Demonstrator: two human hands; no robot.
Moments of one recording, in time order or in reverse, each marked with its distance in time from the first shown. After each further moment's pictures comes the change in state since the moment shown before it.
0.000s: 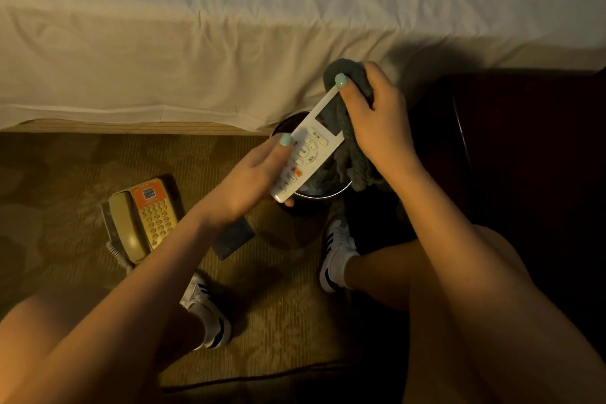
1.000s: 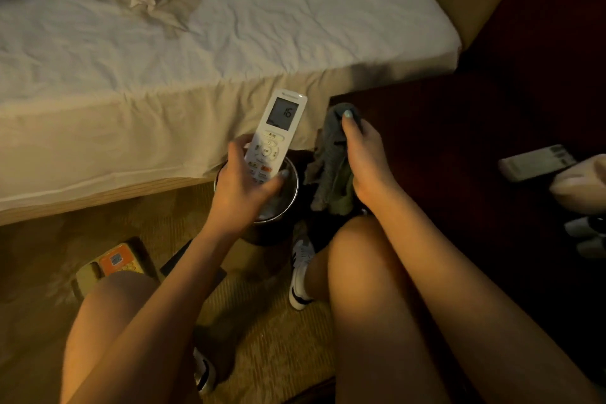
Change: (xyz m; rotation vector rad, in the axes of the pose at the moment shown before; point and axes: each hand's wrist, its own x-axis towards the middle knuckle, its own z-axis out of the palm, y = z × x) left_hand 0.012 0.040 0.100 0.432 0.350 0.349; right_hand -0.053 0.011 -0.113 0.464 0.295 0.485
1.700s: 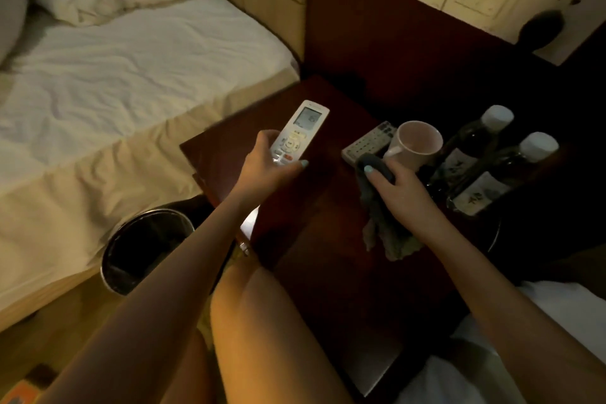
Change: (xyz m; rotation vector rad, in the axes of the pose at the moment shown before) left_hand 0.067 0.125 0.225 -0.089 -0.492 0.055; right_hand -0.071 -0.004 -0.283 -0.471 0.194 -0.070
